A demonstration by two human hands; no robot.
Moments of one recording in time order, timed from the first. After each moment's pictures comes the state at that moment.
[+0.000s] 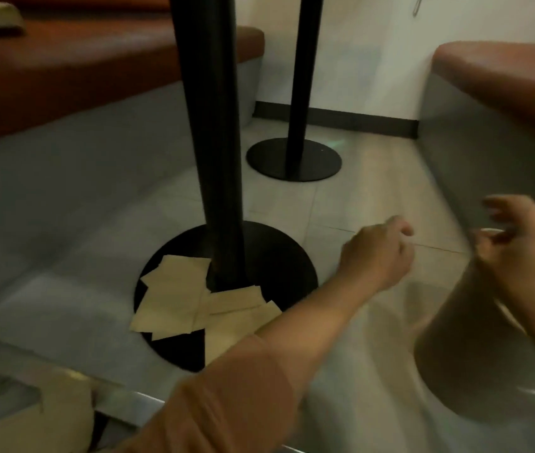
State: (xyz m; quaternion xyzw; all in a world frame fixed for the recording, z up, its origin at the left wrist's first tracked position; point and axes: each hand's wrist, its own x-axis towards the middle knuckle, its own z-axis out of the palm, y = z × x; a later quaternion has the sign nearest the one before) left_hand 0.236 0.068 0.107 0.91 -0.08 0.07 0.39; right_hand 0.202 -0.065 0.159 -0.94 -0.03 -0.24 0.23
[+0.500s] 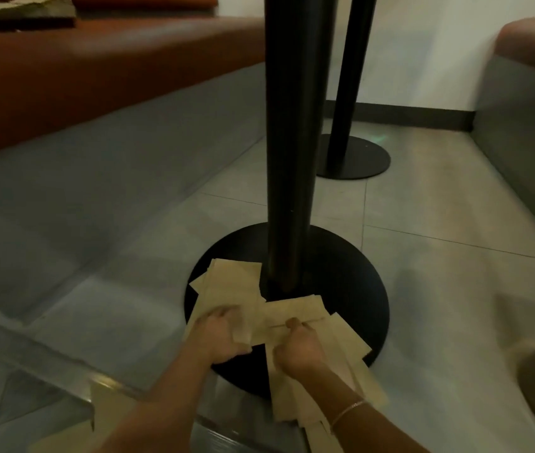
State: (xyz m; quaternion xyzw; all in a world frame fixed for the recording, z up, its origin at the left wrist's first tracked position) left_hand 0.163 0.369 -0.091 0.96 0.16 -0.19 0.13; right_hand 0.194 0.202 -0.070 -0.92 -0.09 0.27 0.28
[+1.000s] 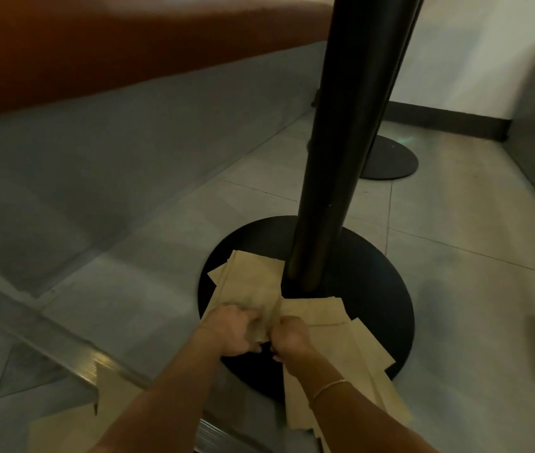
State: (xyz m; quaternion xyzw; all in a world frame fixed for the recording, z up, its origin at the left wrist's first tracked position) left_hand 0.173 0.382 -0.093 0.97 0.06 -0.22 0.07; right_hand 0.206 0.259 -0.089 -0.81 0.05 0.35 0.46
